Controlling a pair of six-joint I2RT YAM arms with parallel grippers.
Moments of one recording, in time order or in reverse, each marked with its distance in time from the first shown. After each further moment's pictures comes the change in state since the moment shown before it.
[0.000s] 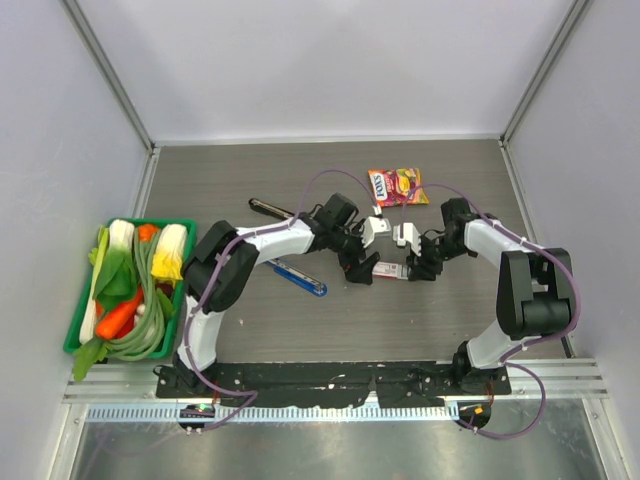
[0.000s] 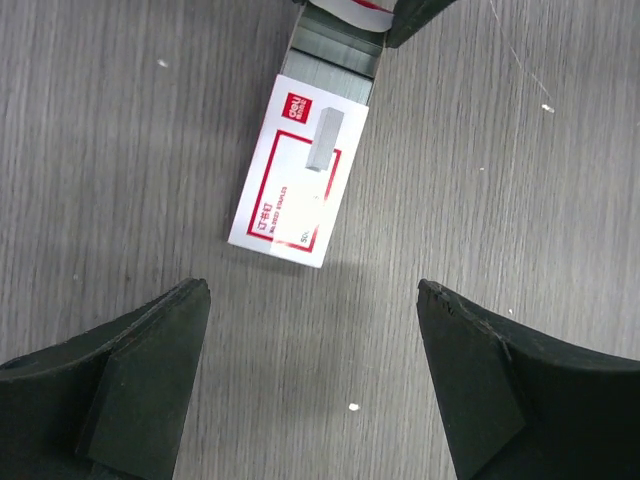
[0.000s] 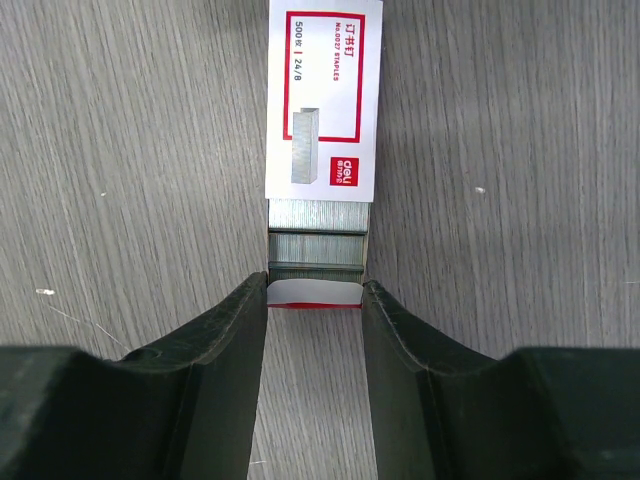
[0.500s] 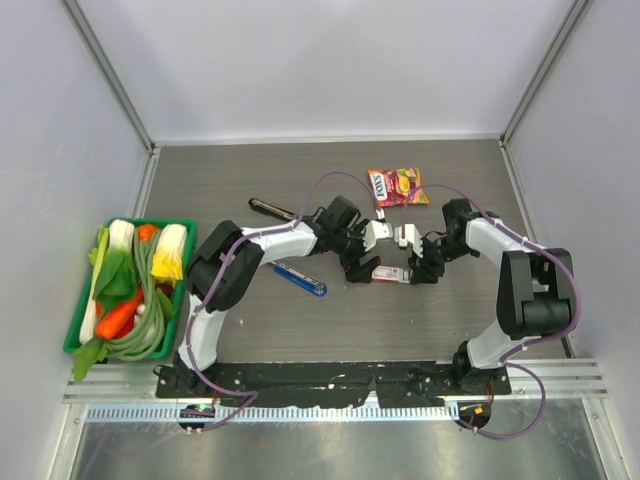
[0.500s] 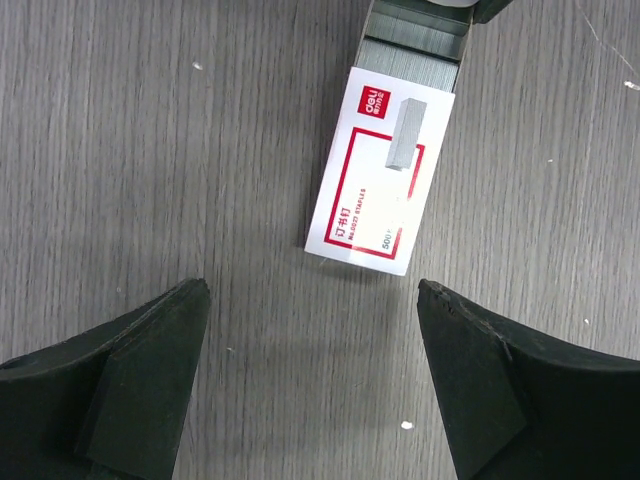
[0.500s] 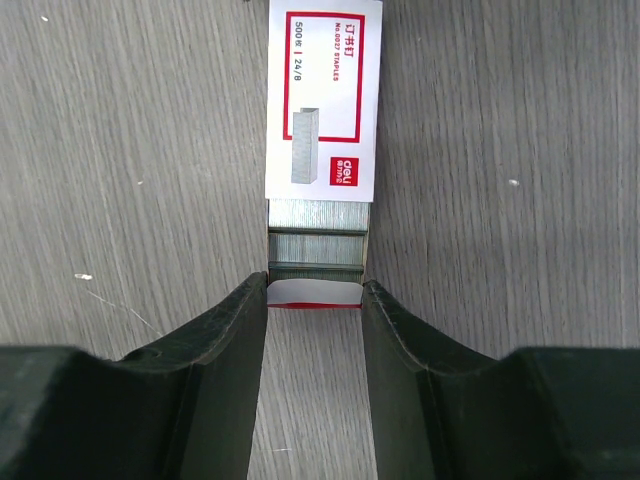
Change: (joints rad) left arm -0.027 0.025 -0.005 0.042 -0.091 0.120; right arm -0.002 0.000 0.011 -0.068 -0.006 -0.019
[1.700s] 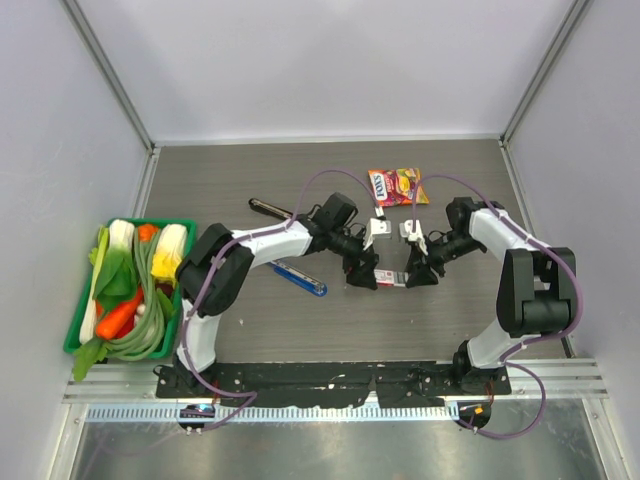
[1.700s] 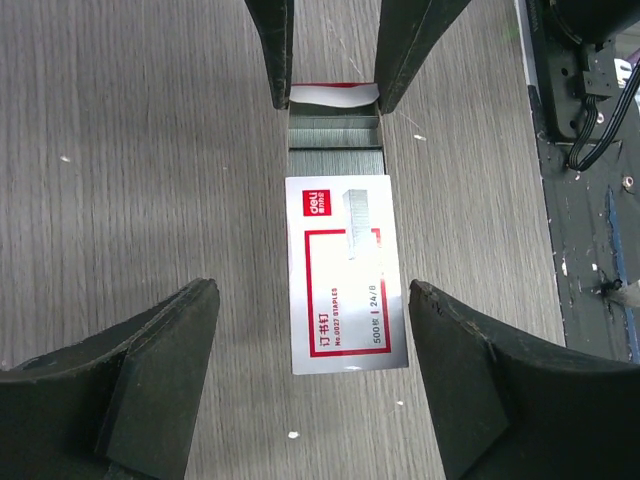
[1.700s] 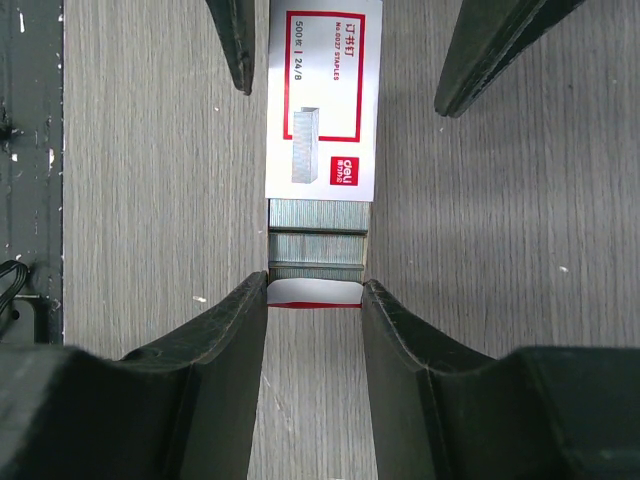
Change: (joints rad) left arm 0.001 -0.078 -0.038 0.019 0.277 -0.082; right arm -0.024 0.013 0.105 -0.318 -0.200 -0.182
